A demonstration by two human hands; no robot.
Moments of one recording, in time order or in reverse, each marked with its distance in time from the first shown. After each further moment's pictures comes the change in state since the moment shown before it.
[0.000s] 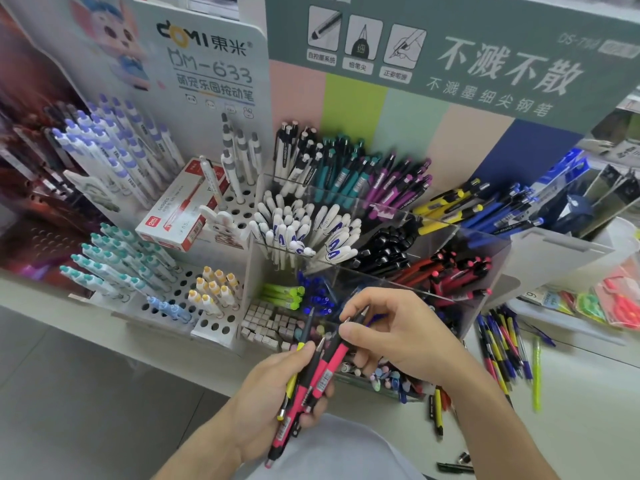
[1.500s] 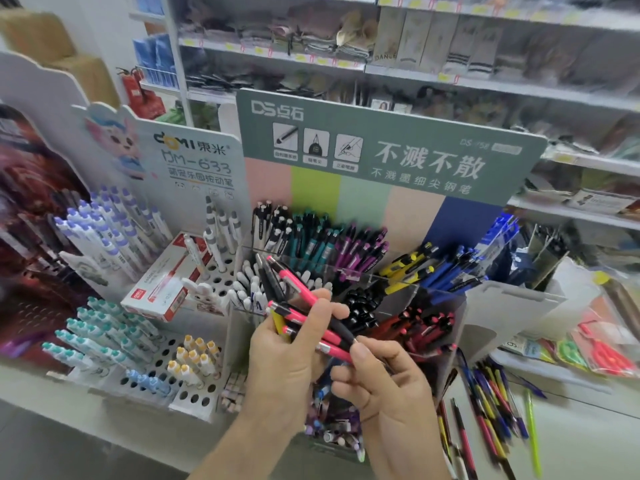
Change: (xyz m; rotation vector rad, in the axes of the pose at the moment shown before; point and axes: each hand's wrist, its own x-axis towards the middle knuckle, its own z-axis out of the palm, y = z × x) left_hand 0.006 0.078 0.097 -0.122 0.169 0.719; right_hand -0.024 -0.022 0.031 1.091 0.478 -0.200
